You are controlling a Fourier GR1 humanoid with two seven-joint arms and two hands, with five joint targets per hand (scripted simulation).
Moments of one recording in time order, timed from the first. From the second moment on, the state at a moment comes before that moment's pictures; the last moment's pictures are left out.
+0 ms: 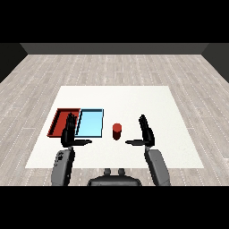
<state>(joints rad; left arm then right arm) -0.03 0.04 0.06 -1.56 0.08 -0.06 -0.44 -0.05 0.00 0.12 -1.51 -0.06 -0.05 -0.27</state>
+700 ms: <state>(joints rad) -0.03 0.04 0.05 -1.56 0.08 -0.05 -0.44 -0.20 0.00 0.23 -1.23 -0.19 -0.12 -0.37</state>
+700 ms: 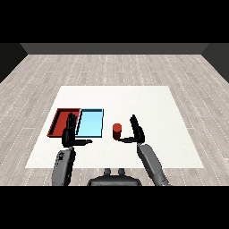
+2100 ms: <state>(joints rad) -0.03 0.05 0.06 -1.61 0.09 -0.05 -0.40 -0.47 0.00 0.42 -0.79 -0.54 -0.17 -0.57</state>
